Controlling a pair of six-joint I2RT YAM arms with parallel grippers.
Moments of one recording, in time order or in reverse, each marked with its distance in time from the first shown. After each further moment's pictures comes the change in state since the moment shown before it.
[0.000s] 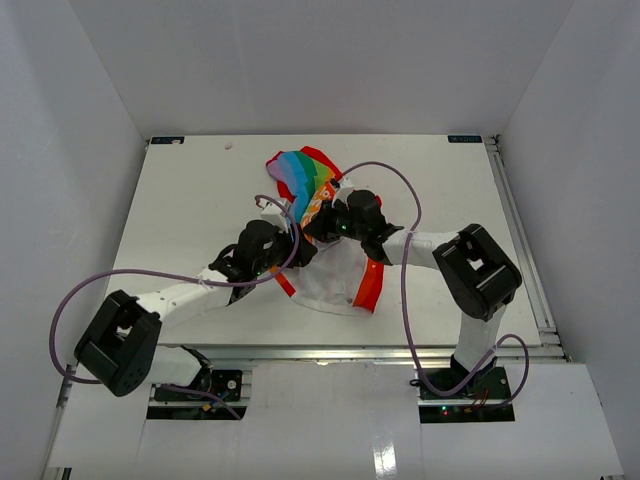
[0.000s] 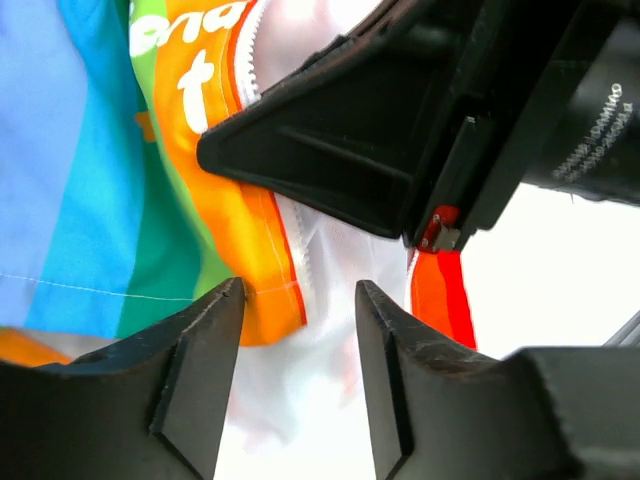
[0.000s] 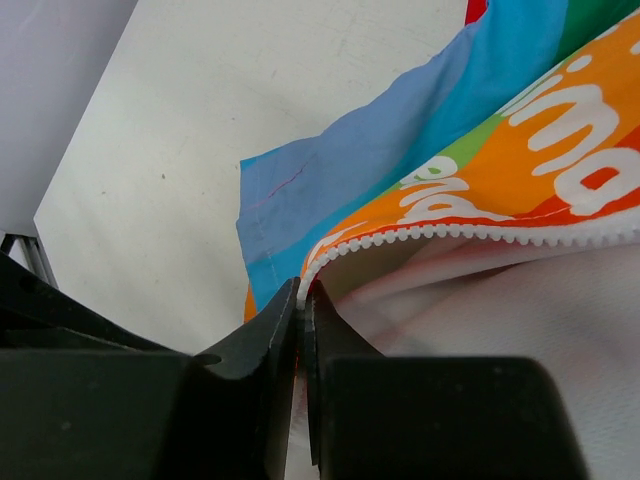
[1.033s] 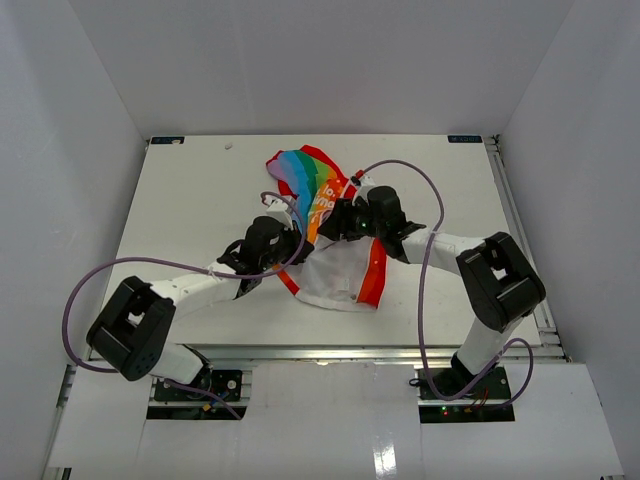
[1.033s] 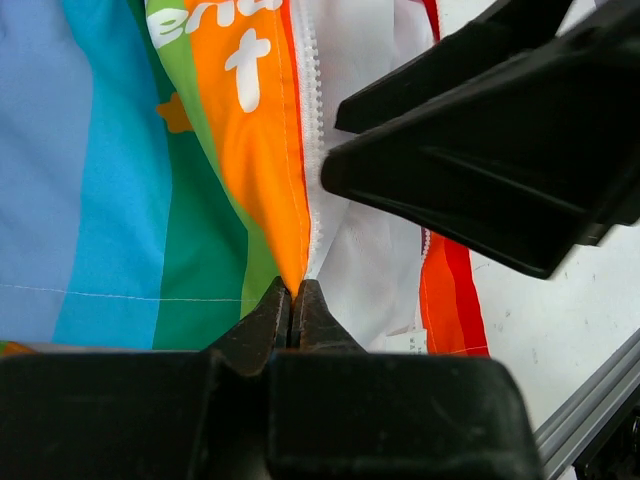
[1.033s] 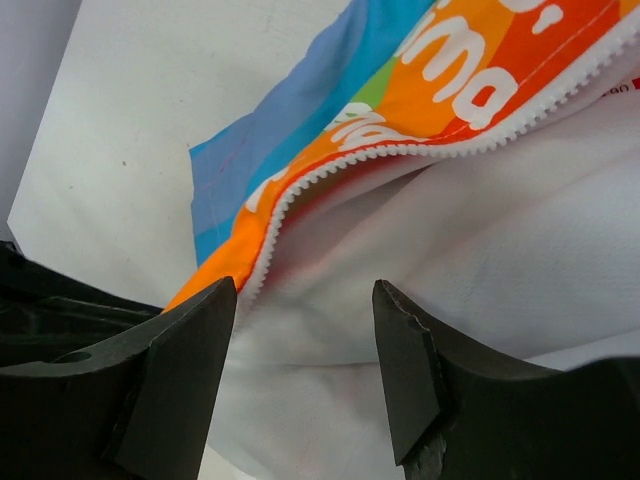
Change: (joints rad) left arm 0.000 0.086 0.041 0.027 0.009 -0.012; right arm -0.095 -0.139 -0.071 -0.151 -0.019 -0.036
